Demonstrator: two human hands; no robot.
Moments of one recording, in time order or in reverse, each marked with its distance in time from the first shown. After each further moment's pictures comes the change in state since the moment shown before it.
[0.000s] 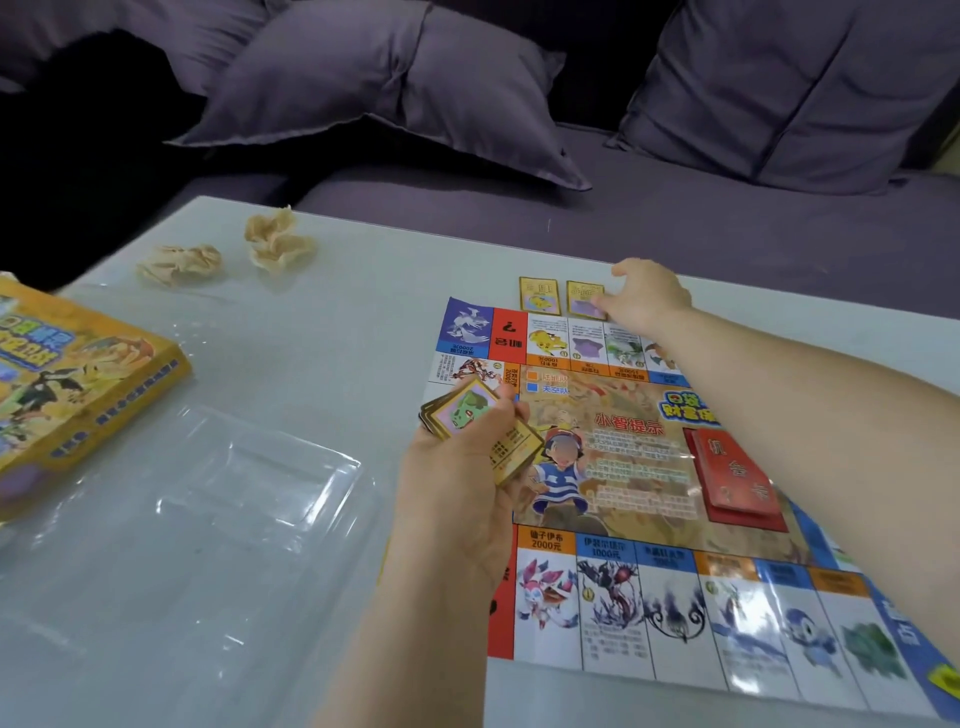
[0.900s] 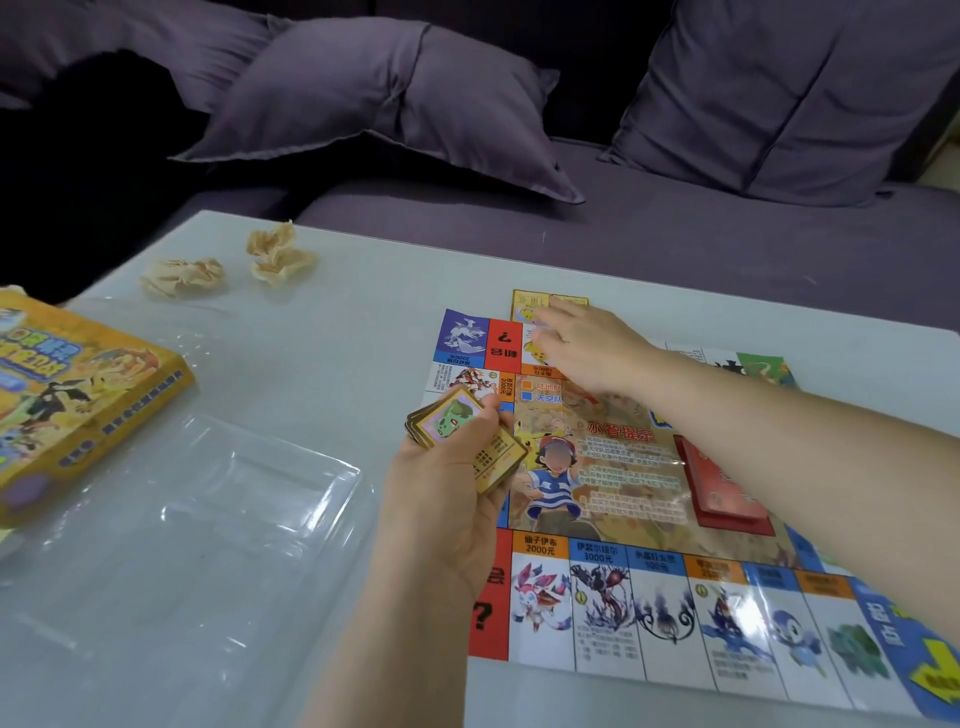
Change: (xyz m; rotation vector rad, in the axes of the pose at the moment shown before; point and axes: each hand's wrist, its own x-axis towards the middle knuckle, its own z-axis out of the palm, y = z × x) left_hand -0.006 0.006 -0.003 -0.036 -0.015 0.005; right_hand -0.061 -0.033 -0.001 -0.206 -0.264 -0.418
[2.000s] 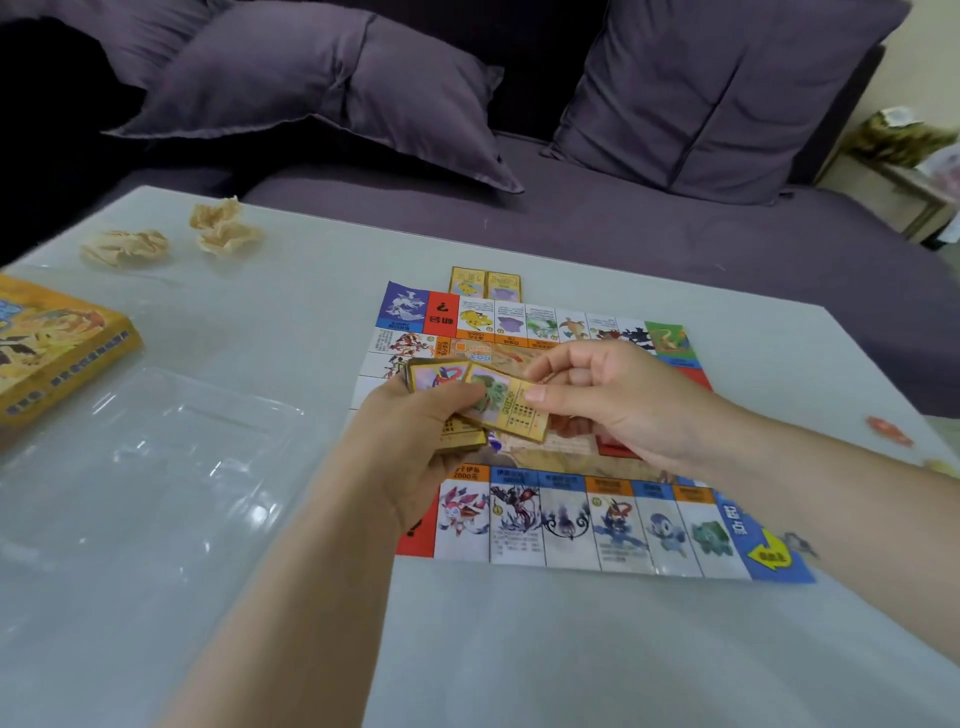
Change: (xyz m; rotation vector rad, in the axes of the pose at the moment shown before) left_hand -0.033 0.000 0.006 0.367 -0.160 -0.076; right_hand -0.167 -0.020 -0.036 1.100 -0.081 0.124
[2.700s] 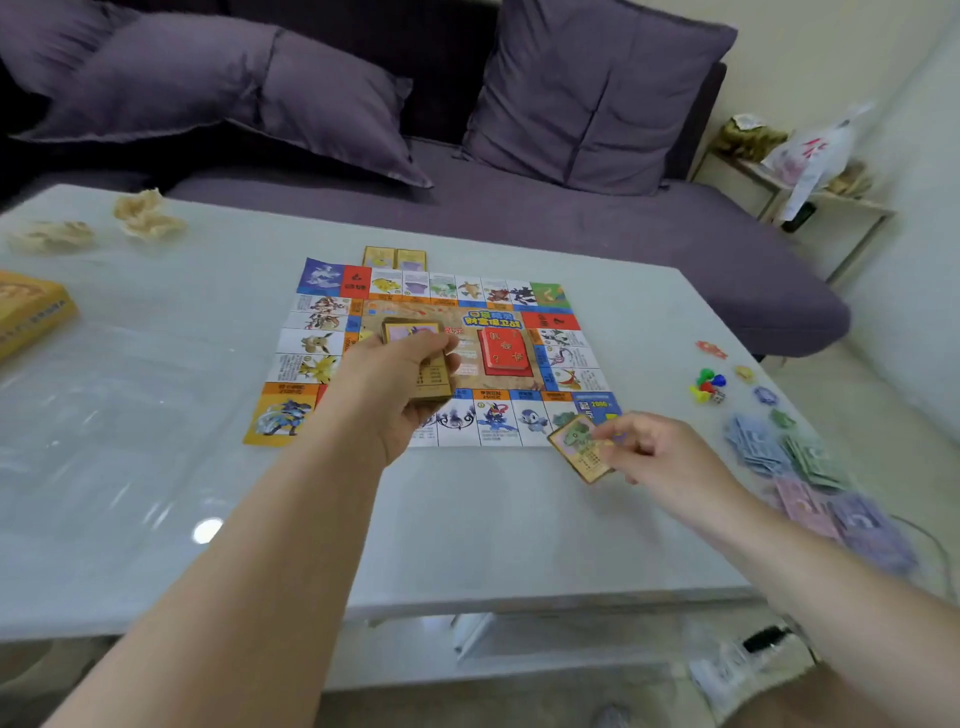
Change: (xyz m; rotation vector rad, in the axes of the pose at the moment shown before) left_hand -0.063 -0.036 0.038 0.050 -0.077 0.044; right_hand -0.165 0.098 -0.029 -0.224 0.480 0.108
